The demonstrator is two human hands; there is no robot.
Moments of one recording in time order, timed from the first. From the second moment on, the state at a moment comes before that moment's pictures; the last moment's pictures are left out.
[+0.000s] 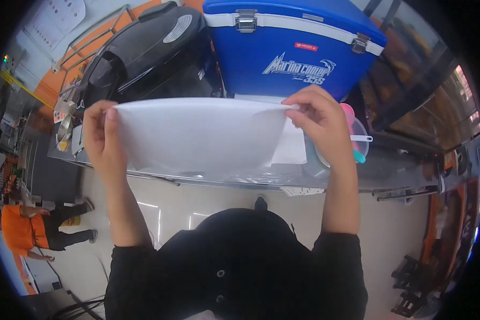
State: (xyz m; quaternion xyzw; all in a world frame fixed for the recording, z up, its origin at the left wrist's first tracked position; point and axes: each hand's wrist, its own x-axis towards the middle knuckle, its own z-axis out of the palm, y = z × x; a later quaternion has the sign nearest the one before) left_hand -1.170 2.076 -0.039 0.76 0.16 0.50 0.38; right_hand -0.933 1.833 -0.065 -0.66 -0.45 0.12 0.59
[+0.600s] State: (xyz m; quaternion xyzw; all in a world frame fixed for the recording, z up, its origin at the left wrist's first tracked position) left_hand -1.088 2.095 -0.001 0.76 0.17 0.44 0.45; right_hand -0.877 1.841 -0.059 -0.54 -0.30 0.20 0.76
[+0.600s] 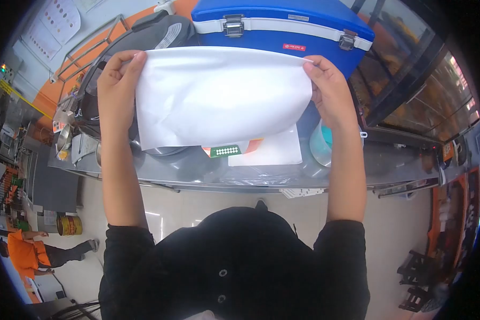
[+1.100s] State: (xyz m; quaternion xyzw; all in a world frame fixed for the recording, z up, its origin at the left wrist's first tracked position) left_hand -1.077 2.055 -0.009 0.87 0.03 0.38 0.33; right_hand -0.925 1.865 -0.026 -0.68 -0.58 -0.05 0.45
